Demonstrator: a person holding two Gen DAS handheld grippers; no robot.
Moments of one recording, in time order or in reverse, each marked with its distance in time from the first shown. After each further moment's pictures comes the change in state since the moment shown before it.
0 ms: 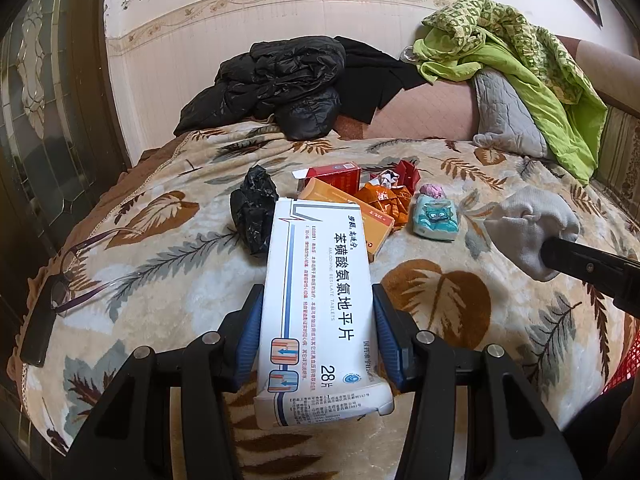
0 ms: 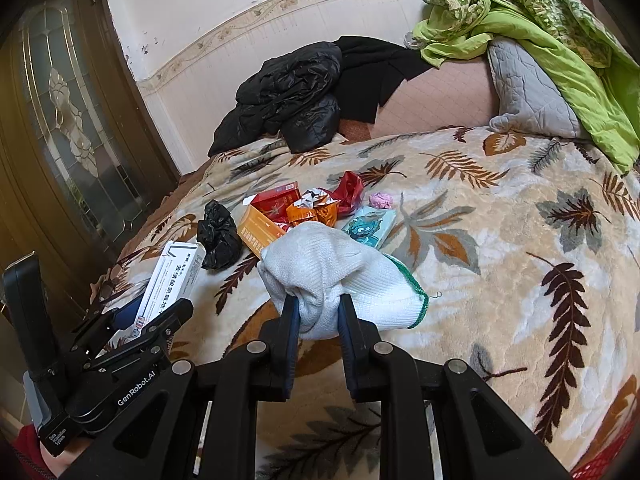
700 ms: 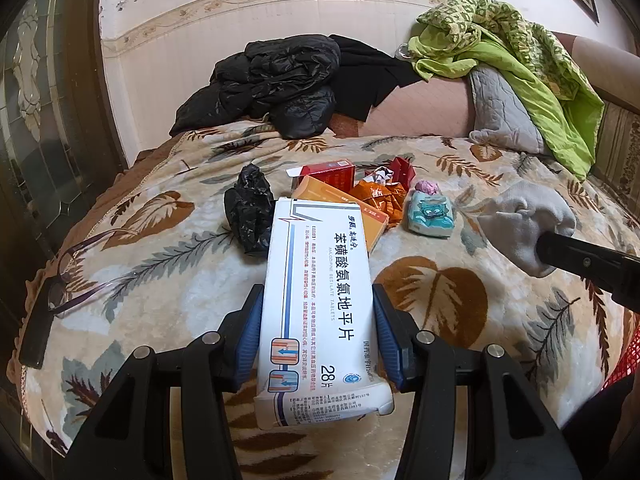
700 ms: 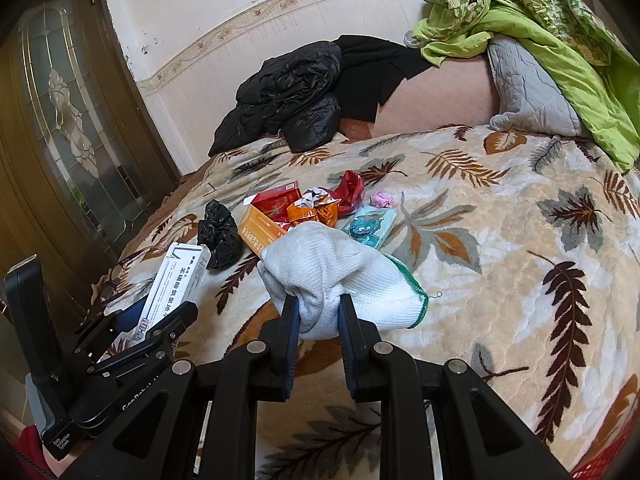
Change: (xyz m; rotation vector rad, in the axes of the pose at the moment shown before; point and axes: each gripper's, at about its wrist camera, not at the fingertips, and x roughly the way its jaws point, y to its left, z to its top) left arm 0.002 -0.005 0.000 0.011 0.002 -0.006; right arm 0.000 0.000 0.000 0.004 0.001 0.002
